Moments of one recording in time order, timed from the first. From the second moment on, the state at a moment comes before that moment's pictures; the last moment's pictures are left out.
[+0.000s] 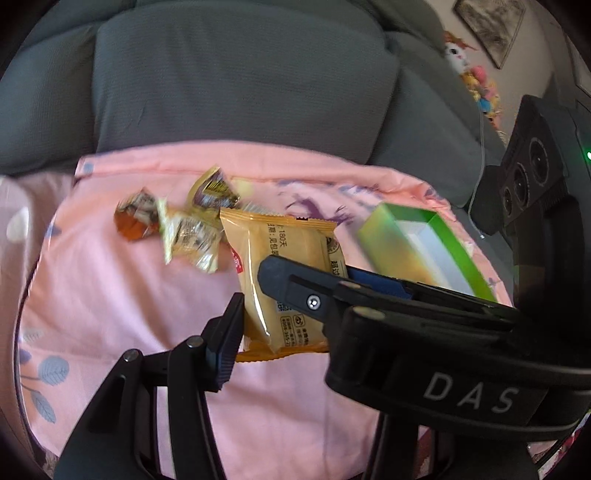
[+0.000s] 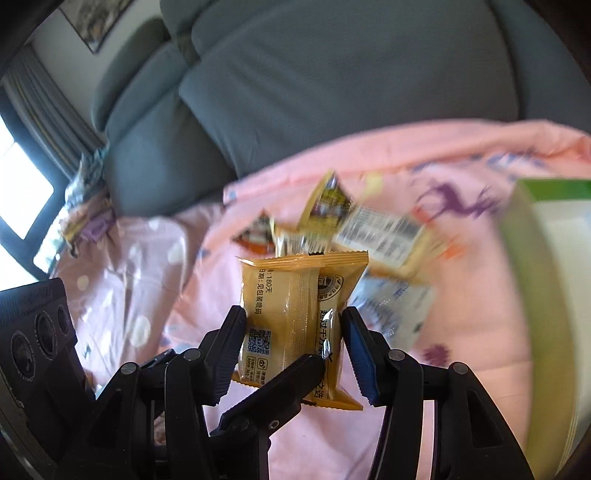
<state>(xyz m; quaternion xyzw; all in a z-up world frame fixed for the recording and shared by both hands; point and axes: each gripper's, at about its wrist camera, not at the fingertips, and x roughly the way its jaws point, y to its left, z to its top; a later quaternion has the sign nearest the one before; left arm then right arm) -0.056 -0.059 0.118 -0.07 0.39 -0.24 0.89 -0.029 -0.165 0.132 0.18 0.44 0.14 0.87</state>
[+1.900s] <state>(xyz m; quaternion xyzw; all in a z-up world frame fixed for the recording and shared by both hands) -0.057 -0.339 0.085 0.02 0.49 -0.43 0.76 -0.118 -0.430 0.086 0.37 0.43 -0.14 0.81</state>
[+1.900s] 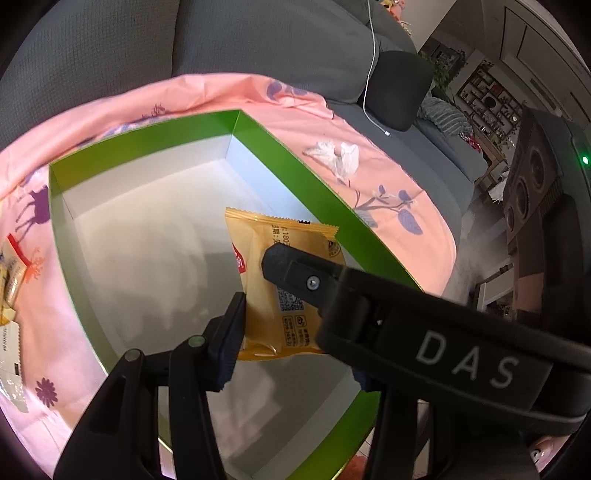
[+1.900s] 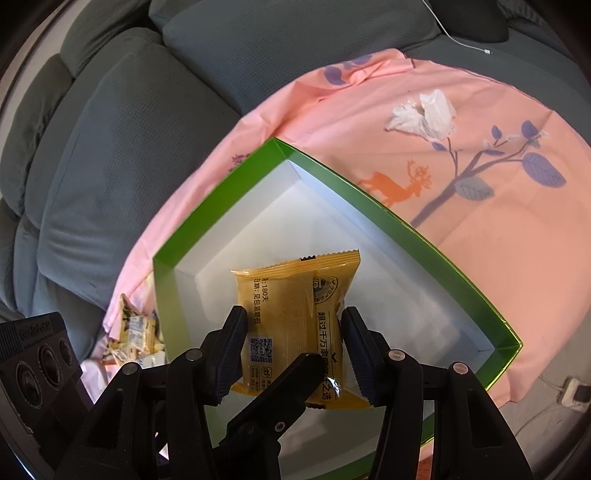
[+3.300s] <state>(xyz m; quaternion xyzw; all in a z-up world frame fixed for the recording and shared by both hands) -0.032 -0.035 0.098 -0.09 0.38 -0.13 0.91 -0.074 -0.313 0.142 0.26 0.29 -0.07 0.92</state>
